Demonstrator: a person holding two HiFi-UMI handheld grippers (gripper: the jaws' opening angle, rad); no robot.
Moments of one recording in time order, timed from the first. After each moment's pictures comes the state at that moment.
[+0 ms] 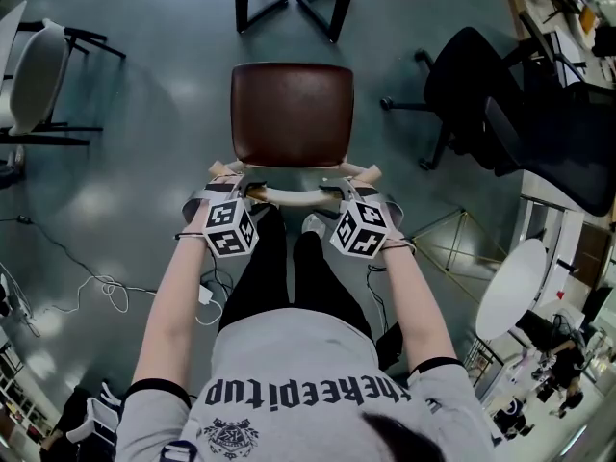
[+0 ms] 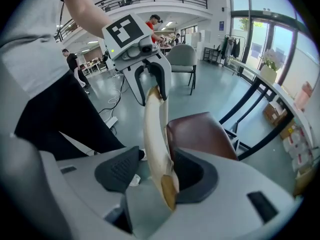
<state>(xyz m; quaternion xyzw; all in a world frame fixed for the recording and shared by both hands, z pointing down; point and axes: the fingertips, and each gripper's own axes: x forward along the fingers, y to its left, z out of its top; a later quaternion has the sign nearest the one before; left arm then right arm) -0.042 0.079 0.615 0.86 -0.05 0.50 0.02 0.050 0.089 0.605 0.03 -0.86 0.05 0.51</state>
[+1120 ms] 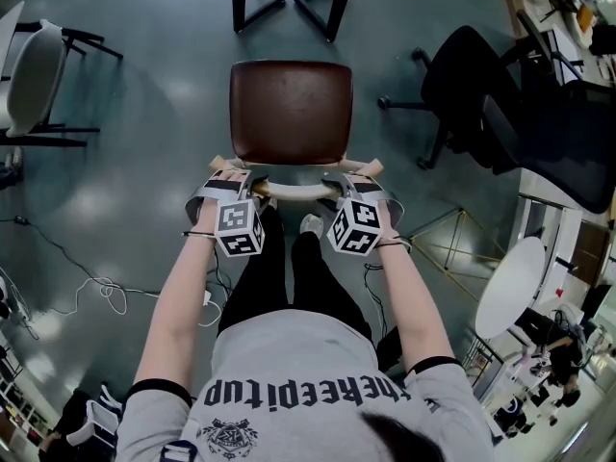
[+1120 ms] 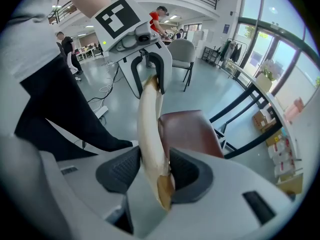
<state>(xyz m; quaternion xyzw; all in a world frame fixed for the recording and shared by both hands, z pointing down) -0.036 0.066 0.621 0.84 -0.06 0.54 -0.05 0.060 0.073 0.618 0.06 -0.83 -0.01 0.56</state>
